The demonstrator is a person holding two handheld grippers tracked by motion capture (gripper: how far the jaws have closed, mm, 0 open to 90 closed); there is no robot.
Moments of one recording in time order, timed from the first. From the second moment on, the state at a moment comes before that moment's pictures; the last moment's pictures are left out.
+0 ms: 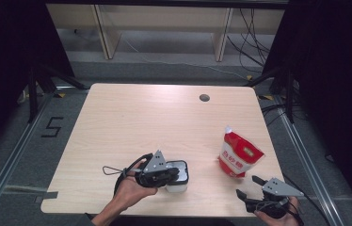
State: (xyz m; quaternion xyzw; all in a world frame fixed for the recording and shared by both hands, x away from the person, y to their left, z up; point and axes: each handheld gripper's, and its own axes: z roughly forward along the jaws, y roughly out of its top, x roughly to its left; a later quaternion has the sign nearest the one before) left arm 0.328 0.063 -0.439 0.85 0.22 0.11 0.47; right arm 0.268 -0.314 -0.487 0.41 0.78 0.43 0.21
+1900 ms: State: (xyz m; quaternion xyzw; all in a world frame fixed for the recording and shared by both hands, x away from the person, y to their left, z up) left arm 0.286 0.171 -0.485 0.80 0.34 0.10 0.48; right arm 0.270 -0.315 -0.487 0.40 0.78 0.43 0.22
